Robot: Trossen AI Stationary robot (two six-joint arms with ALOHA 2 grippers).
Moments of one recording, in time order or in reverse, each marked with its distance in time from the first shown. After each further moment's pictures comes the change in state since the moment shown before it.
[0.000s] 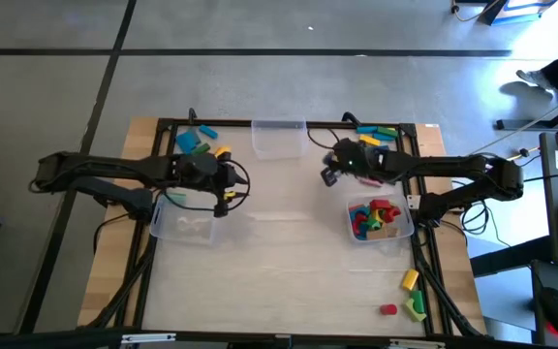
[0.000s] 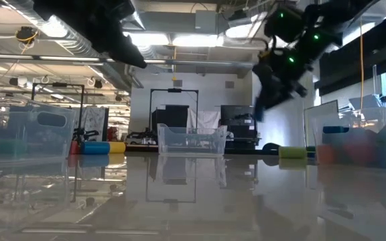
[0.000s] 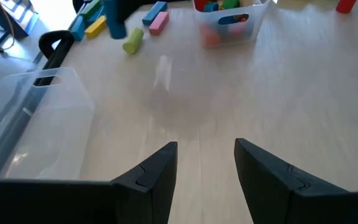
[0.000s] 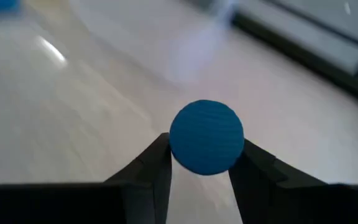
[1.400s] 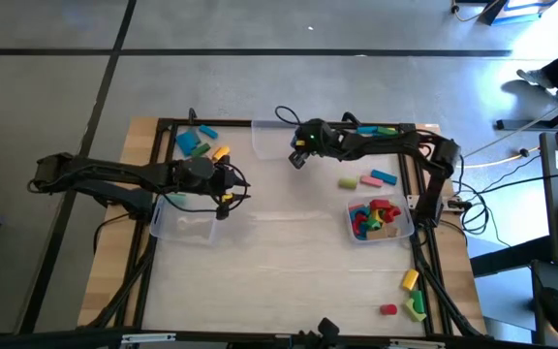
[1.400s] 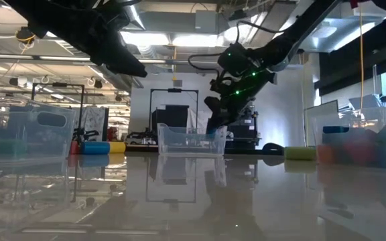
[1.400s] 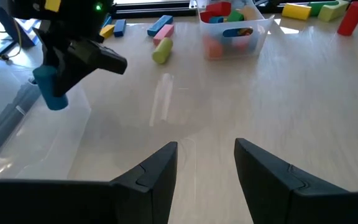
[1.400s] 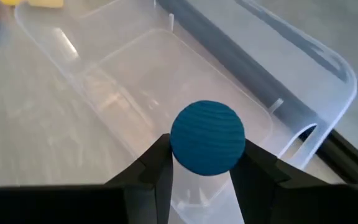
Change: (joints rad) left arm 0.002 -0.015 -0.163 0.247 0.000 -0.056; right arm -0.173 0.551 0.332 0.285 -0.182 -0.329
